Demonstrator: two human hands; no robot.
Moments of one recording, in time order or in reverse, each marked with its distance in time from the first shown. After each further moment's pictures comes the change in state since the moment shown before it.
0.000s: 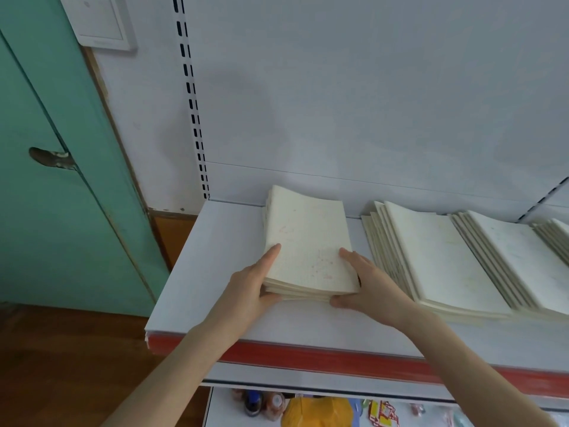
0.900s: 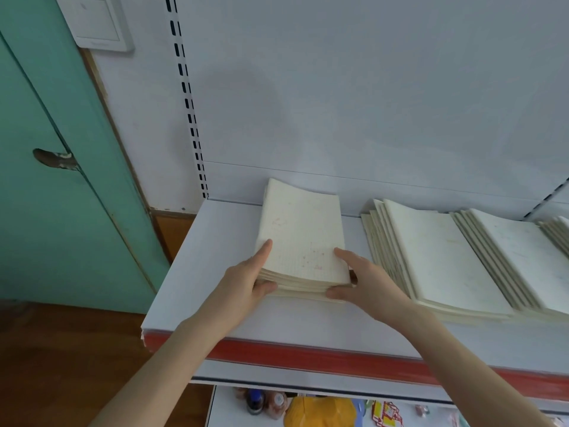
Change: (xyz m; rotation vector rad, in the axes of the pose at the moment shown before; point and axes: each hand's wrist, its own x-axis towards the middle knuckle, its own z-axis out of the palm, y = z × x) left_hand 0.005 0.007 -0.008 0.020 -0.042 -0.079; right_hand -0.001 -0.006 -0.006 0.063 0.018 -0.017
